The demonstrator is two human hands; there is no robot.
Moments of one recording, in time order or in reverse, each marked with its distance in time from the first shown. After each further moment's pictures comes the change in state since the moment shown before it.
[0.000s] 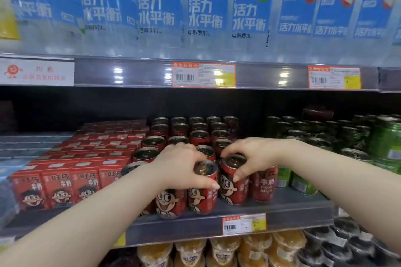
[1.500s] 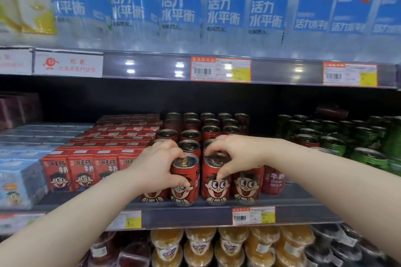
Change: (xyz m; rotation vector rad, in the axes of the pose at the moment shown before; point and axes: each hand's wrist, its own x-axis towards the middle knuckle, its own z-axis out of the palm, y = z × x) left_hand -0.050 -0.046 0.018 -0.093 0.152 -0.126; right_hand 0.009 -0.053 0.004 -0.018 0.080 -0.191
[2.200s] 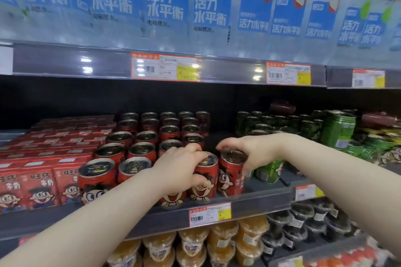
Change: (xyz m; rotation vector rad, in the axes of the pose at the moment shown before) left_hand 0.059 0.104 0.029 -0.020 -0.108 0.231; right_hand -0.073 0.088 -0.004 0.113 -0.161 0.281
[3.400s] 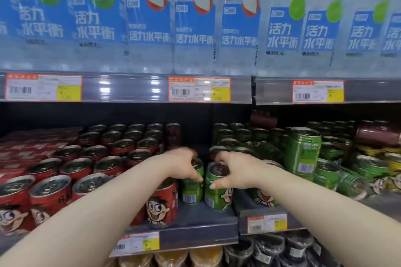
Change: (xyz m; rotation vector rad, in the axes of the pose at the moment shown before) left_hand 0.143 0.106 0.001 -0.081 -0.186 -0.349; right_hand -0.016 0.135 0.017 0.049 0.264 0.037
